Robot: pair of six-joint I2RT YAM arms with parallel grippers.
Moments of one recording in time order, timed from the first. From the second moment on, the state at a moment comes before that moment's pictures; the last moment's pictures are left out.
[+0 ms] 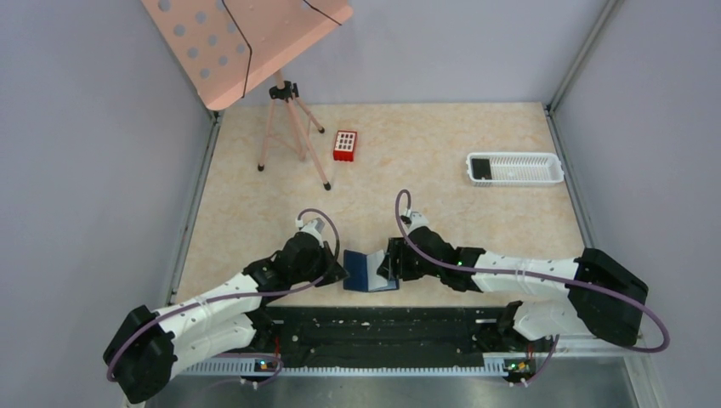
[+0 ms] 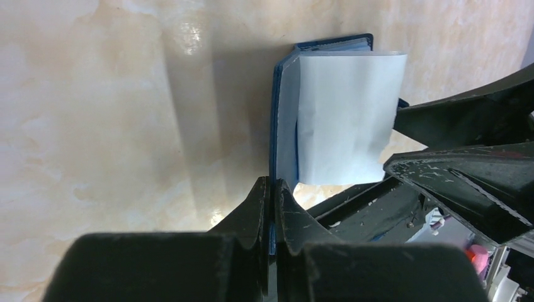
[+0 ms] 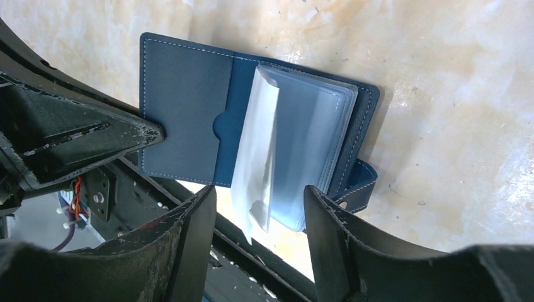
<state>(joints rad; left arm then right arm) -0.77 0.90 0.34 -0.17 0.10 -0.95 1.02 1.27 0.54 0.02 0.06 0.84</state>
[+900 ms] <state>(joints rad) -0.77 0.91 0.32 -0.17 0.09 -0.95 1.02 1.32 0.53 0.22 -0.11 0.86</state>
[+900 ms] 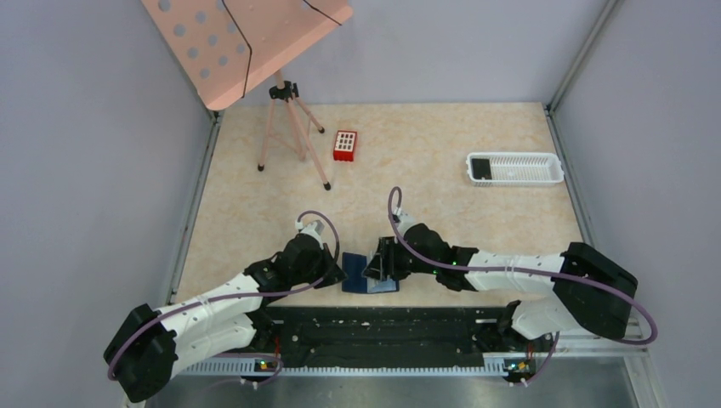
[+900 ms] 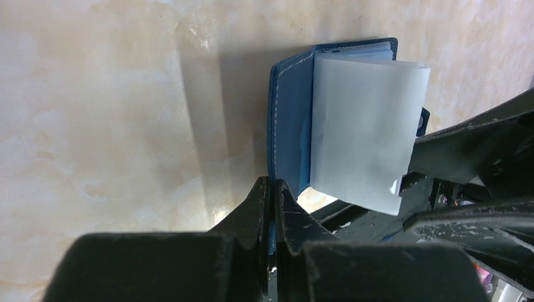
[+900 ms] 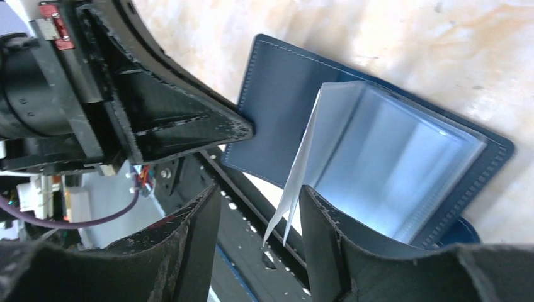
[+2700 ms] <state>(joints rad) -0.77 0.92 0.27 -0.10 0.12 -1.00 0.98 1.31 0.50 0.05 0.03 0.89</state>
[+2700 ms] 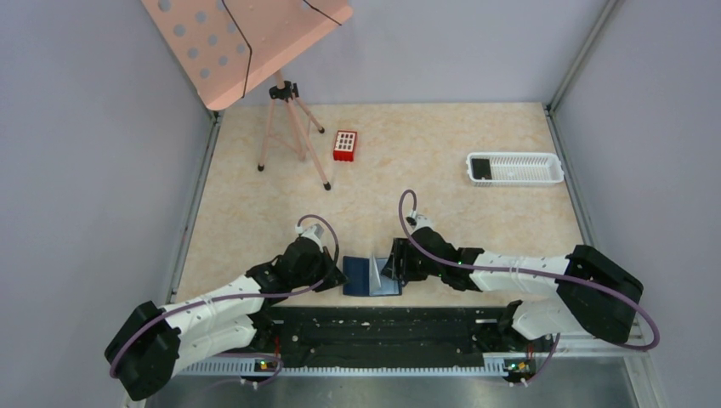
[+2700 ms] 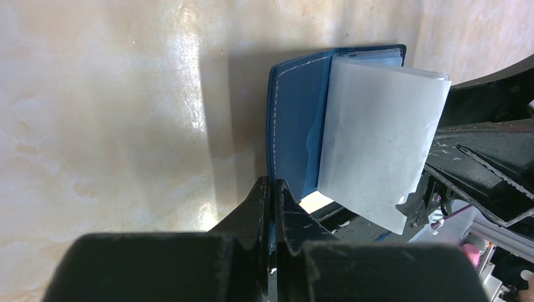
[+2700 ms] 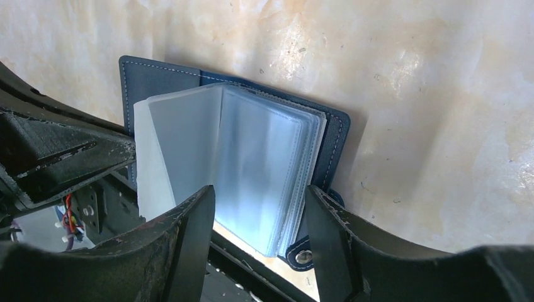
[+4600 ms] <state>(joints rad) -0.77 0.91 0.27 -0.11 0.12 -1.00 0.98 1.35 0.50 0.11 -0.03 0.91</state>
